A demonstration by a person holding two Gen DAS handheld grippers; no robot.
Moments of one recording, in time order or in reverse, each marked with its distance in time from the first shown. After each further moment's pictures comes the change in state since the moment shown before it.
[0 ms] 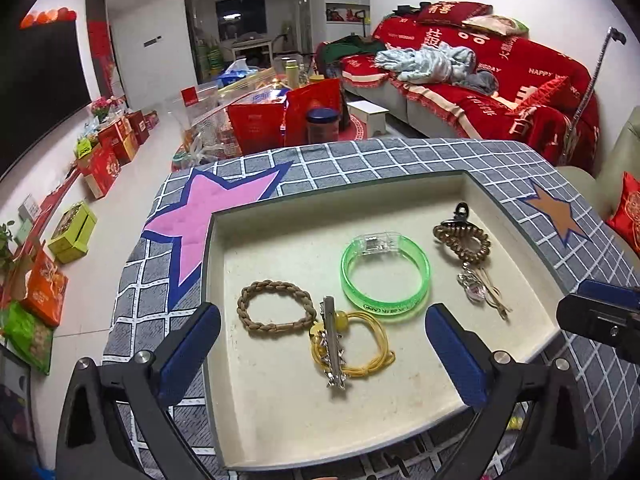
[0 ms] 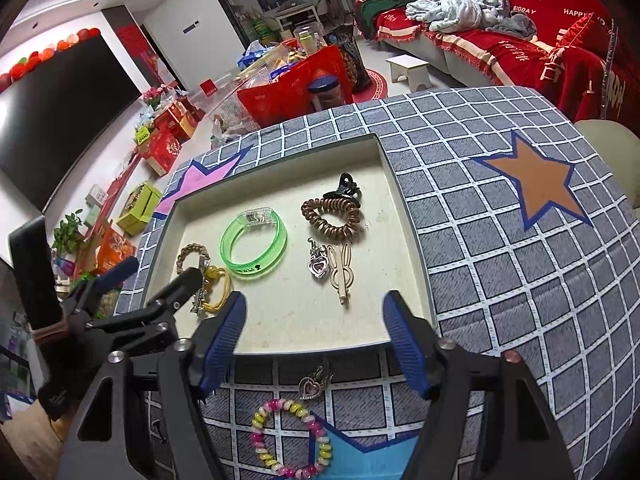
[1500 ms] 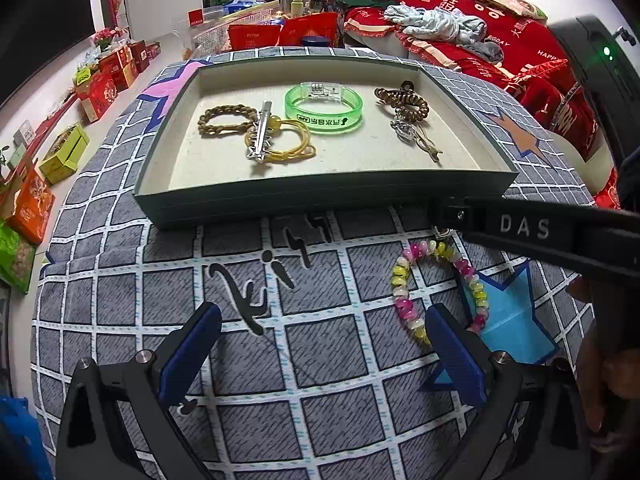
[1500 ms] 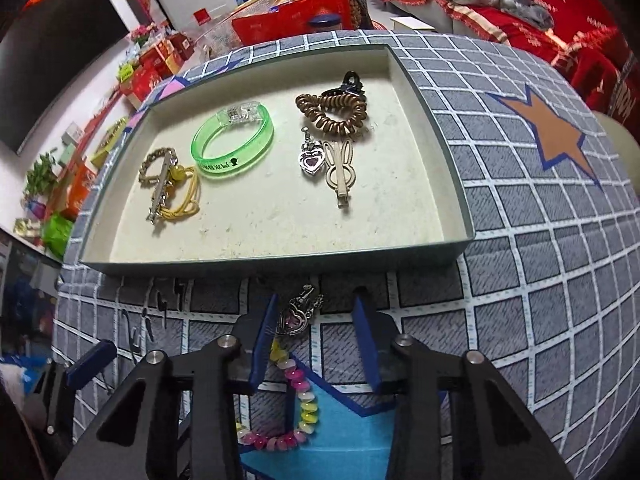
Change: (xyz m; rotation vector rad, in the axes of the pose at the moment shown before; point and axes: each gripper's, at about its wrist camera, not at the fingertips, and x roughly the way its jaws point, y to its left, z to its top) left arm -0.033 -0.053 -0.106 -0.131 0.193 -0.050; right arm 0.048 0.010 -0.042 -0.118 0.198 -0.123
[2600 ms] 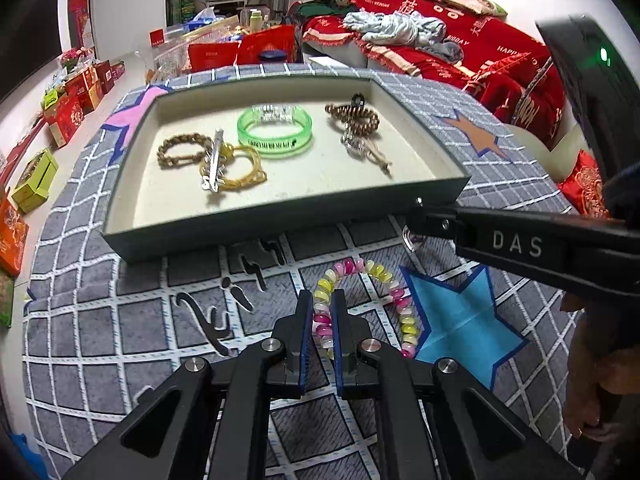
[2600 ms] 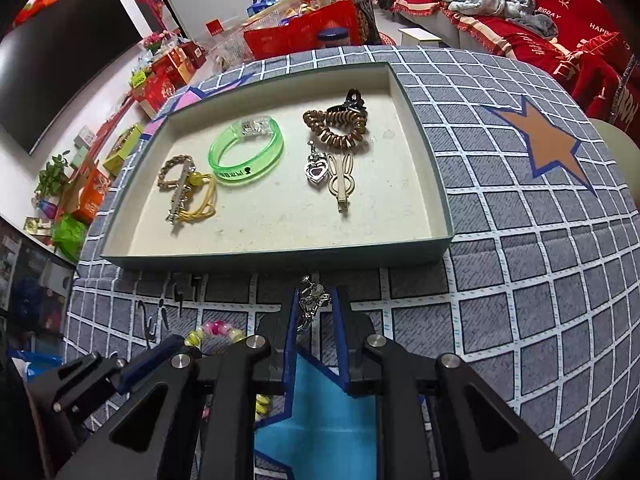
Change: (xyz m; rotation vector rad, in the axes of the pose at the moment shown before) left arm -0.016 -0.011 0.009 0.087 -0.047 -0.123; right arm -0.028 -0.008 -0.008 0.013 -0.052 0.067
